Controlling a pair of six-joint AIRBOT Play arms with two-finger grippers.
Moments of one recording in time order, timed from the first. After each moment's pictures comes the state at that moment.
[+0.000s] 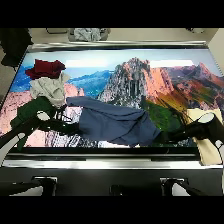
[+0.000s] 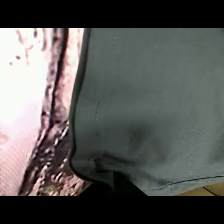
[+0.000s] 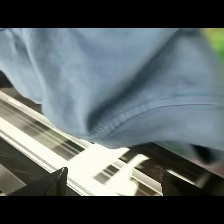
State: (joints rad) left arm -0.07 -1.39 0.78 0.94 -1.00 -1.37; right arm -0.34 -1.23 0.72 -0.99 1.40 0.87
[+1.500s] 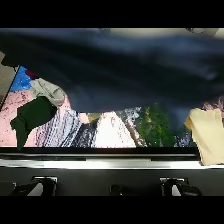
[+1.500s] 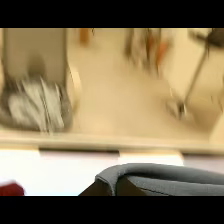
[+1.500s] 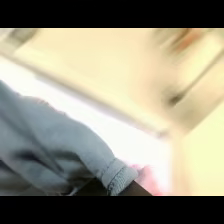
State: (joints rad) left arm 0.21 -0.87 1.85 1.07 -1.04 -1.48; right arm -0.18 -0.73 1.77 -1.47 1.20 1.01
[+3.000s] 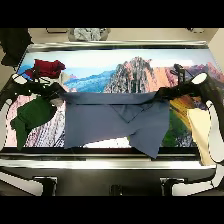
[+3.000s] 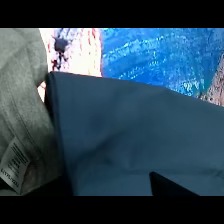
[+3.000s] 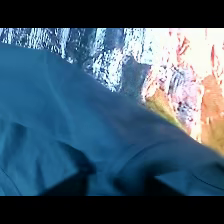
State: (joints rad) left arm 0.18 -1.75 1.58 0.97 -1.13 -1.44; right arm -0.19 -1.66 1.49 -0.99 1.12 1.11
